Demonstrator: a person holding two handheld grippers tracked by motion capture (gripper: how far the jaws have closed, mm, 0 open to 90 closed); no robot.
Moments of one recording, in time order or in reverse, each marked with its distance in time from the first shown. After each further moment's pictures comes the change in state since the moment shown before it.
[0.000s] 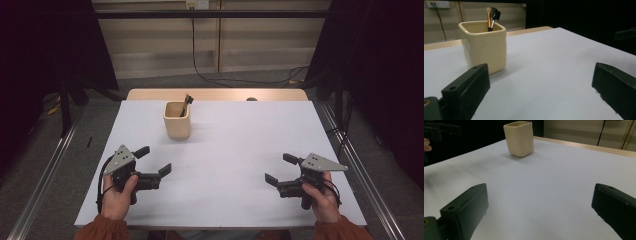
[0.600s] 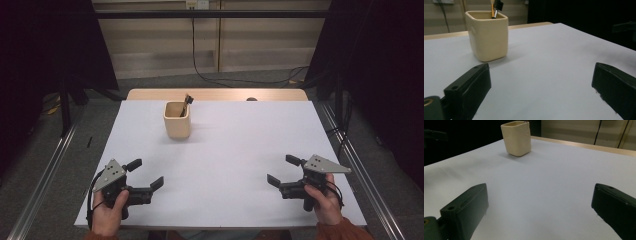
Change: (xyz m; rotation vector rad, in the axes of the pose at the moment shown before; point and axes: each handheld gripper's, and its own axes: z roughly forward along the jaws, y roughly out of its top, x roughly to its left) left arm -0.008 -0.020 -0.031 0.010 0.008 -0.015; right arm 0.000 -0.003 -0.006 -0.001 -0.025 0.009
